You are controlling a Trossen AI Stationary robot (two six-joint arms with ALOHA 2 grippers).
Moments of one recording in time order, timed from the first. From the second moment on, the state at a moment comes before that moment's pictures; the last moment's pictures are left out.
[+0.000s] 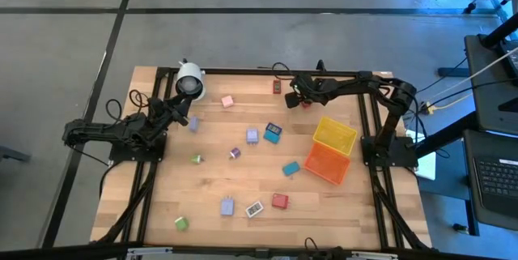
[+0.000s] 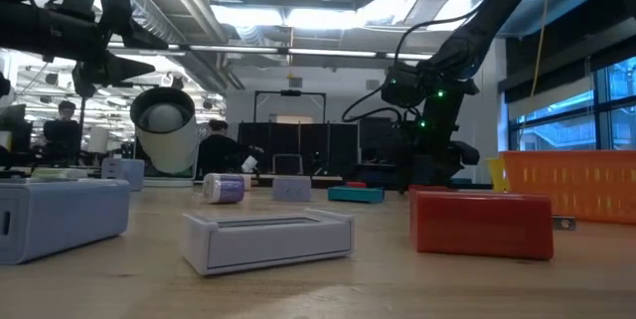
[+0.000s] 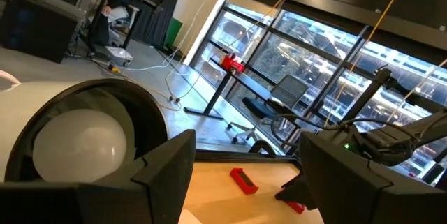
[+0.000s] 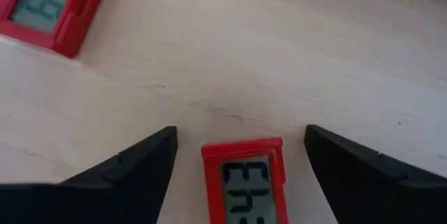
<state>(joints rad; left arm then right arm) -0.03 0.00 0.01 0.15 -0.95 -0.45 -0.55 1.83 0.94 -0.28 0.31 0.63</state>
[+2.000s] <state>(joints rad) -0.03 0.00 0.01 0.11 -0.84 -0.45 -0.02 1.05 0.94 -1.01 0.22 0.89</state>
